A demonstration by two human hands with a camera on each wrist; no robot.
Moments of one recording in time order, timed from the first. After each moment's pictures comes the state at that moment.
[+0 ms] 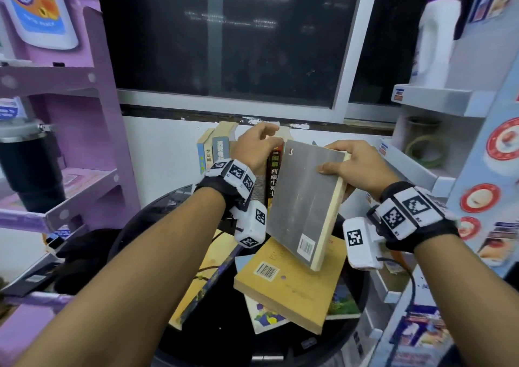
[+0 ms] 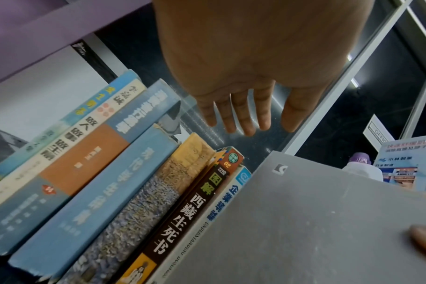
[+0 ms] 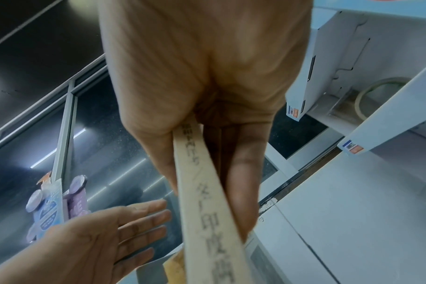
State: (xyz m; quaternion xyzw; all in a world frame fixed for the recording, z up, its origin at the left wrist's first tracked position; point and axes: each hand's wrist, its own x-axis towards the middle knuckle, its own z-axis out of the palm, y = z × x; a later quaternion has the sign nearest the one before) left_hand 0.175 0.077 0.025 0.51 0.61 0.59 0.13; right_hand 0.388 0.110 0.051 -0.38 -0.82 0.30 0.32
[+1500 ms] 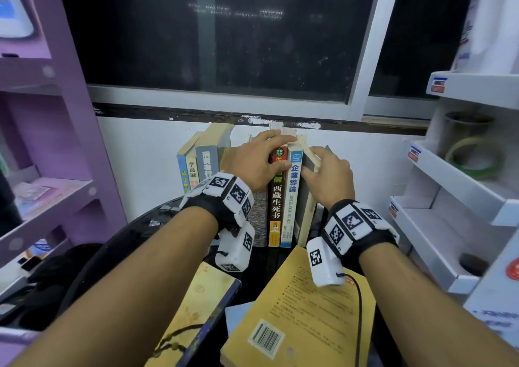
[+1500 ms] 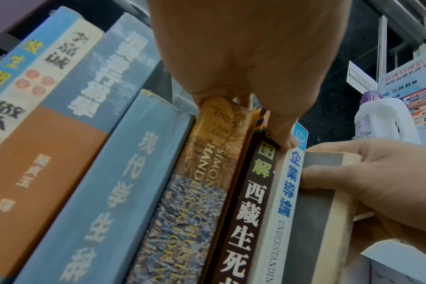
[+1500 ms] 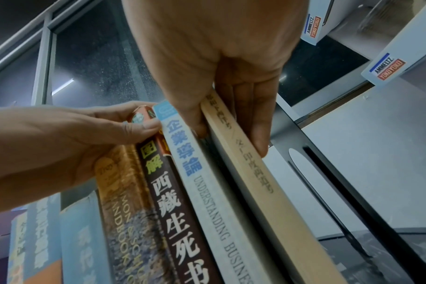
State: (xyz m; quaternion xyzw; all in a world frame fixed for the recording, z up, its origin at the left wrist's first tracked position) left_hand 0.135 0.147 0.006 0.64 0.69 0.33 -0.05; right_hand 0.279 0.221 -0.012 -0.42 -0.80 0.15 0.40
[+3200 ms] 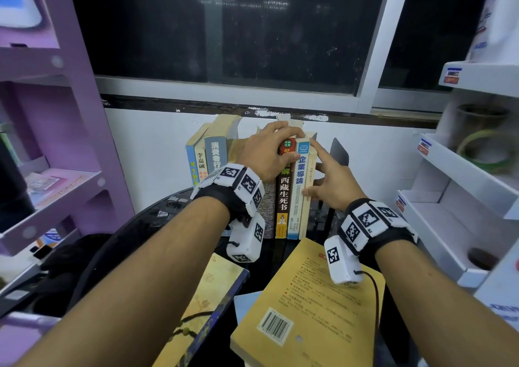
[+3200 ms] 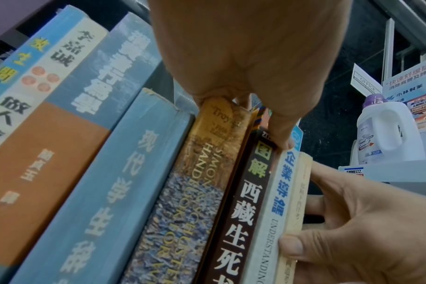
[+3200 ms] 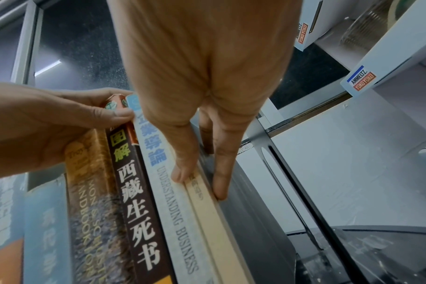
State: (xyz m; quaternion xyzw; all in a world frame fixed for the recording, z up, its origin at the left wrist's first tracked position) left_hand 0.140 0.143 0.007 0.63 0.70 0.34 -0.04; right_hand 0.290 0.228 -0.033 -0.33 -0.84 0.34 0.28
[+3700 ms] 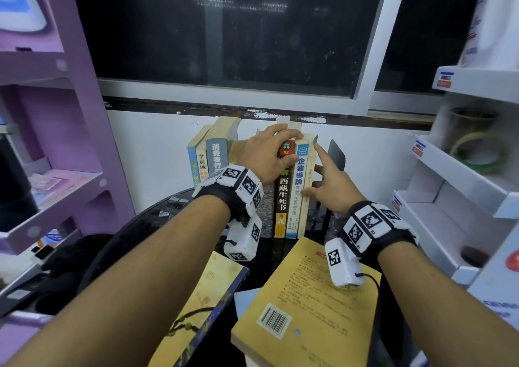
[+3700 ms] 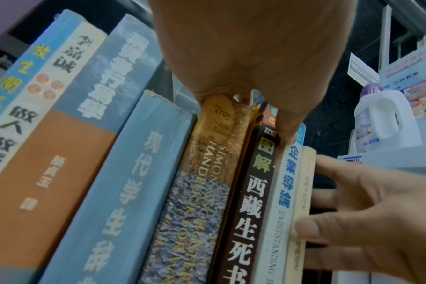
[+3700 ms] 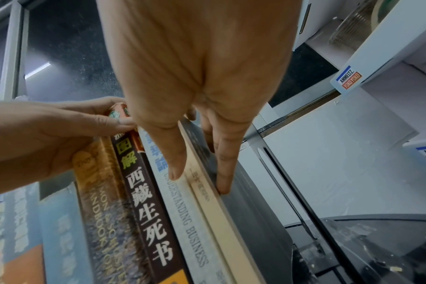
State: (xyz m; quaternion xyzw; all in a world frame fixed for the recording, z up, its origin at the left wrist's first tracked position) left_hand 0.140 0.144 0.005 0.63 0.71 0.32 -0.07; right_hand 0.296 0.217 -0.029 -0.34 -0.84 0.34 0.27
